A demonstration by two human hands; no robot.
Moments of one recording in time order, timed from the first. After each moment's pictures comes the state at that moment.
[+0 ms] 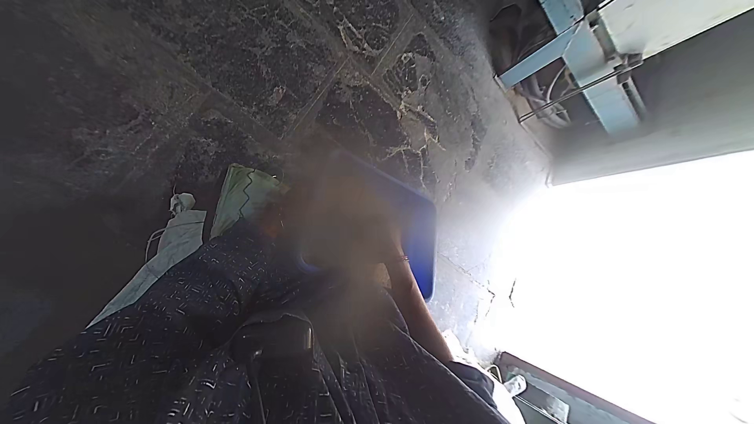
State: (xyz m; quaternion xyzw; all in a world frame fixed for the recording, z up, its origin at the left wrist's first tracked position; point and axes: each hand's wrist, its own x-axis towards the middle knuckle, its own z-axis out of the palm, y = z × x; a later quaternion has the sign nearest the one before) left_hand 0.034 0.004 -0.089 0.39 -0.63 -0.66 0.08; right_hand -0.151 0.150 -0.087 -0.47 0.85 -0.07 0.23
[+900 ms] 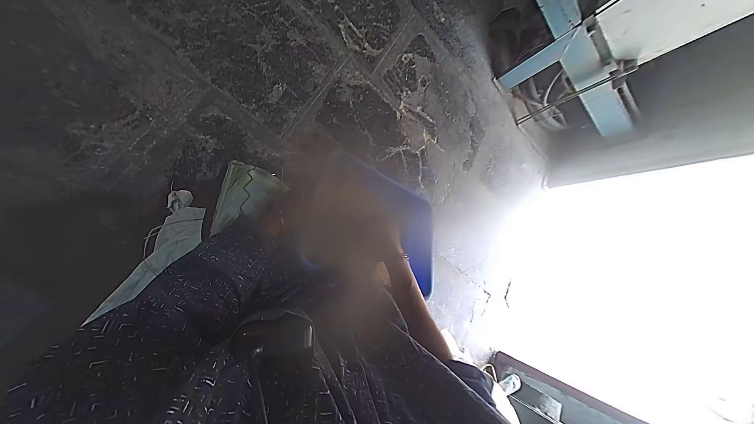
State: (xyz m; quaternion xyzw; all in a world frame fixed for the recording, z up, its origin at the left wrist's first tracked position) left_hand 0.033 0.002 -0.095 0.39 -0.65 -0.65 0.07; right_hand -0.150 0.148 -0.083 -0.47 0.84 -0.07 0.24
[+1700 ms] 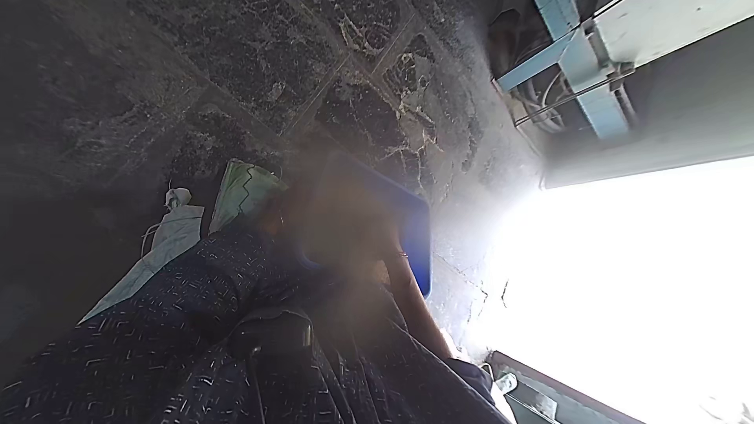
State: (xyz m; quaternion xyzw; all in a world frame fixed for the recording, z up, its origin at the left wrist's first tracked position) left_hand 0.033 -0.002 -0.096 0.38 -0.66 -0.65 0.03; right_hand -0.151 0.144 -0.081 -0.46 0.84 -0.05 0.27
